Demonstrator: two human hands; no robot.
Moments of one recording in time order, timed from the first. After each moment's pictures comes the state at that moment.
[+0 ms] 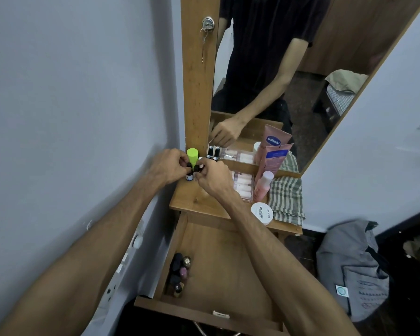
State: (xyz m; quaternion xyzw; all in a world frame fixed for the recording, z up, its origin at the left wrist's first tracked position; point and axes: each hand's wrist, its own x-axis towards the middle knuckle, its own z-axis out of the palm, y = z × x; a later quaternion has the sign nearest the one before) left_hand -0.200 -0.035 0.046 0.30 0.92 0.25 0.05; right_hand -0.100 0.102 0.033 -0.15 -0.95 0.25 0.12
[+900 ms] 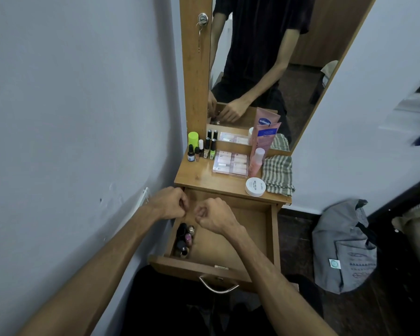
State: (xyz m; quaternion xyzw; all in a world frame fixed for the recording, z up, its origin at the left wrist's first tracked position) left_hand -0.064 -0.109 0.015 0.35 0.90 0.11 0.21; right_hand 0.049 0.042 -0.012 -0.10 -0.95 0.29 -0.04
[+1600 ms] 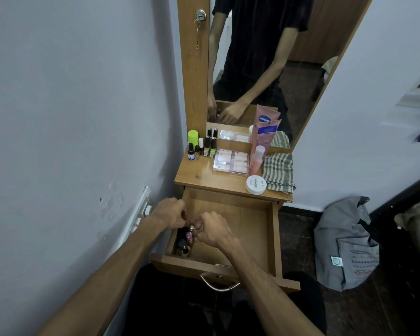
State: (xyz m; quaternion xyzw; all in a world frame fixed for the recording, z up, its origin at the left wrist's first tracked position) left_hand -0.045 -0.109 -0.018 0.34 0.92 0.02 0.18; right_hand 0.067 0.023 -0.044 -0.09 -0.95 0.30 -0.09
